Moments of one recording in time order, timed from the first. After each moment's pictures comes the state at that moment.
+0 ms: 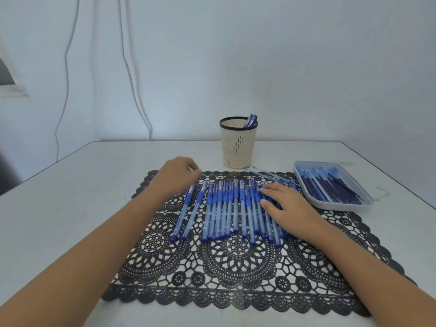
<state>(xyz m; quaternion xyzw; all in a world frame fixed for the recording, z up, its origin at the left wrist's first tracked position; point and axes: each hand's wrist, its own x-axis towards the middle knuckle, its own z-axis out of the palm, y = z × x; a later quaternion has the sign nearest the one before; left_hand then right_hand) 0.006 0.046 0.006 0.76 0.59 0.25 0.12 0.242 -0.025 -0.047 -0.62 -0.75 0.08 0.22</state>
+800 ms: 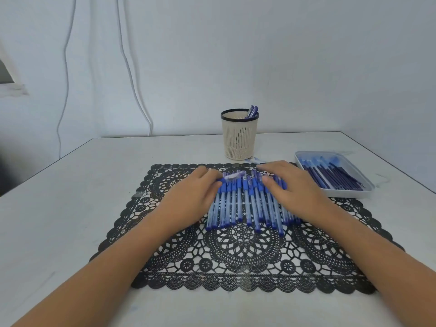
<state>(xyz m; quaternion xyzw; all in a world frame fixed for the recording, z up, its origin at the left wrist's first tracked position) 0.010 -0.015 -0.020 0.87 0.43 0.24 -0.01 0.231 -0.040 -0.026 -0.54 -0.76 0.05 0.36</state>
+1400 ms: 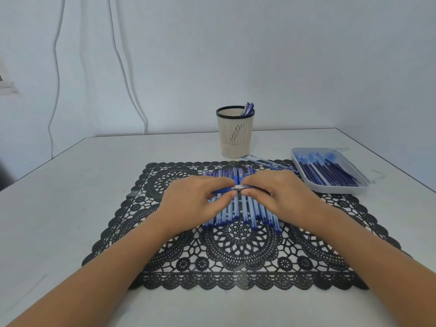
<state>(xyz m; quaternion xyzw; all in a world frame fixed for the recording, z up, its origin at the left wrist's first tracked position) 0.016 -0.024 -0.021 0.88 0.35 0.31 -0.04 0.216 -0.051 -0.019 -0.41 -0.85 0.01 0.33</state>
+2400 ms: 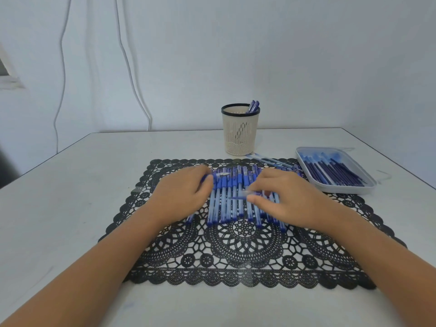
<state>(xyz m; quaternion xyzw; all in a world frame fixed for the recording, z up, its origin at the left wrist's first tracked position) -0.003 -0.013 -0.018 0.86 0.45 0.25 -0.03 0.218 -0.058 -0.016 -0.47 -0.85 0.03 0.25</state>
